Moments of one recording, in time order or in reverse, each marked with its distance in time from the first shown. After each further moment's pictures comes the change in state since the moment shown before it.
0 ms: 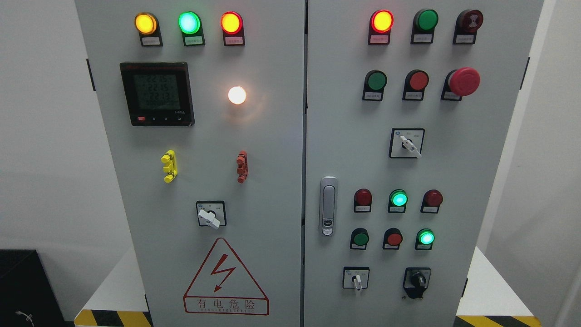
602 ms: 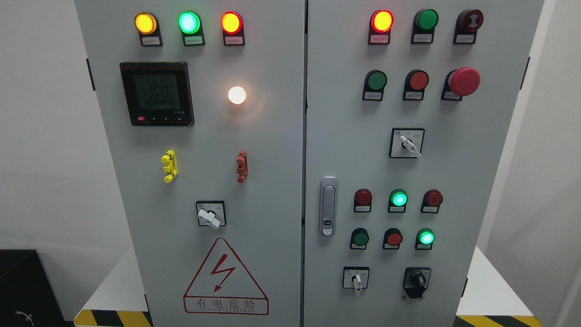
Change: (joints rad) left arm 0.000 0.000 0.000 0.000 0.000 0.000 0.000; right arm -0.027 0.017 -0.016 -0.129 0.151 0.076 0.076
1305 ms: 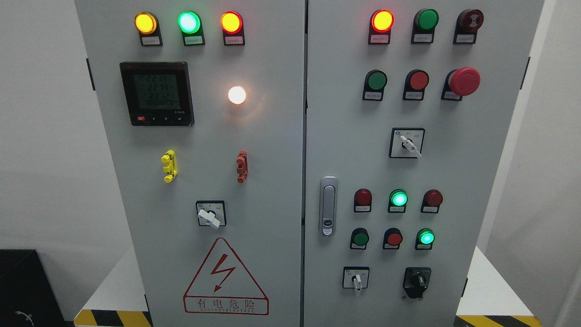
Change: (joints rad) left arm 0.000 0.000 0.000 0.000 0.000 0.000 0.000; right arm -0.079 0.005 0.015 -0.088 0.114 0.091 0.077
